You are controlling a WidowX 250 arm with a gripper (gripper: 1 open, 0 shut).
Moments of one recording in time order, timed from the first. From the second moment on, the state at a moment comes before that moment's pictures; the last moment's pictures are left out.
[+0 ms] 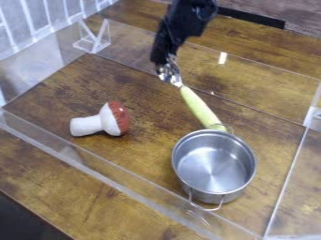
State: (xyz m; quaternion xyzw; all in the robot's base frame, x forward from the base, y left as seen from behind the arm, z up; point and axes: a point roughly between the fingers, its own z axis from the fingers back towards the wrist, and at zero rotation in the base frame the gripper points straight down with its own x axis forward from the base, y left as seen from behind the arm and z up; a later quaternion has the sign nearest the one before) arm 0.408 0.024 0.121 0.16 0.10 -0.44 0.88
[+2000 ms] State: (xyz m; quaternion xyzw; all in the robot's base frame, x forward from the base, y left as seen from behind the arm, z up) arm 0.378 0.162 0.098 0.11 0.05 -0.17 0.98
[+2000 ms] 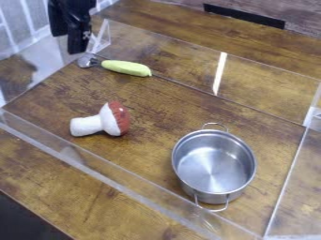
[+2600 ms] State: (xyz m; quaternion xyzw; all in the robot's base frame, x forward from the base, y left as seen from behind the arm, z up) arm 0.387 0.176 0.065 0.09 0.06 -0.22 0.97
